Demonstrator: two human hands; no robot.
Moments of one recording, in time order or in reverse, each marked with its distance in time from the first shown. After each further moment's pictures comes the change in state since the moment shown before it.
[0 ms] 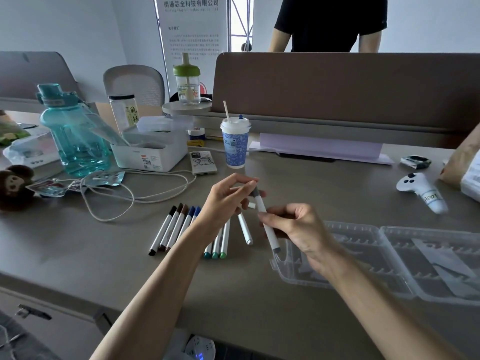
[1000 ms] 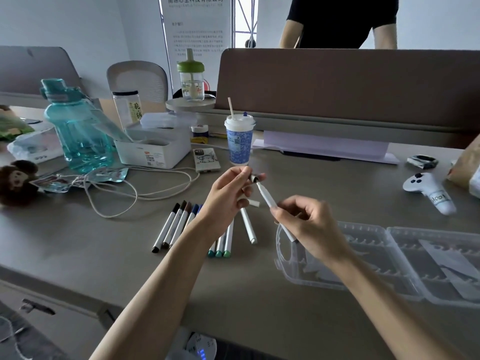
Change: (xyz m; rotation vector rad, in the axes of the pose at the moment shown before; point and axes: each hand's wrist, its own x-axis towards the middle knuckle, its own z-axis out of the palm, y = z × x) left_hand 0.005 0.003 0.002 -0.382 0.029 -0.092; right_hand -0.001 0.001 -0.011 -0.308 0.011 -0.303
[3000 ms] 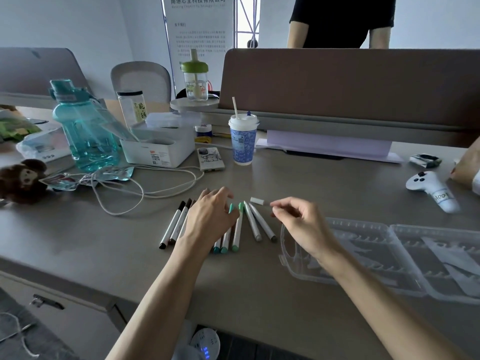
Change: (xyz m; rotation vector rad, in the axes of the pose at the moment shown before) left_hand -0.016 -0.019 -0.047 1.505 0.288 0.201; right_hand 0.016 0.032 0.017 -0.103 0.074 0.050
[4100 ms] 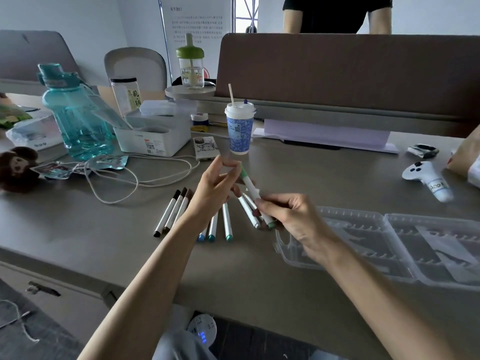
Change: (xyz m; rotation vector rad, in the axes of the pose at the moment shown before) left_hand 0.002 0.030 -0.021 -1.022 -0.131 -0.056; right_hand -0.019 -0.034 0.001 0.371 -0.198 0.182
